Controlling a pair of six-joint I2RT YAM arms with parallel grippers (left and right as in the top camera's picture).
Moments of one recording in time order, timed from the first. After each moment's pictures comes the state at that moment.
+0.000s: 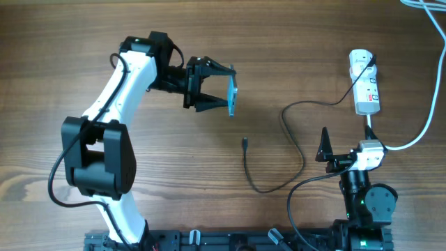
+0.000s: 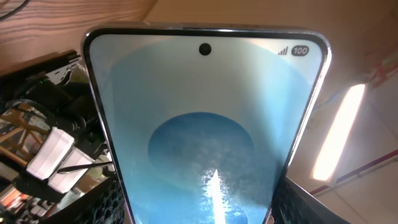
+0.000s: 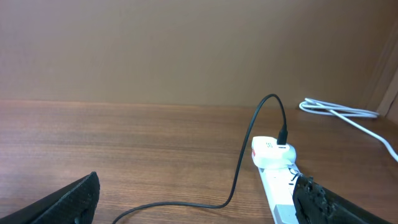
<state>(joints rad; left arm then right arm) -0.18 1.98 1.59 -1.34 1.52 -0.58 -0.06 0.02 0.01 0.00 -0.08 -0.02</state>
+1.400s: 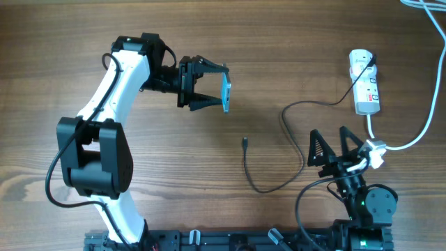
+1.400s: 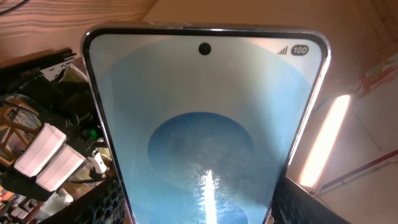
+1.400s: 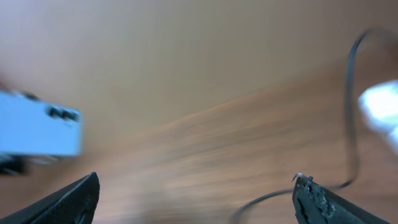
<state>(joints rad) -0.14 1.98 1.59 -1.39 1.52 -0.58 -0.06 0.02 0.01 0.03 -0.34 0.59</state>
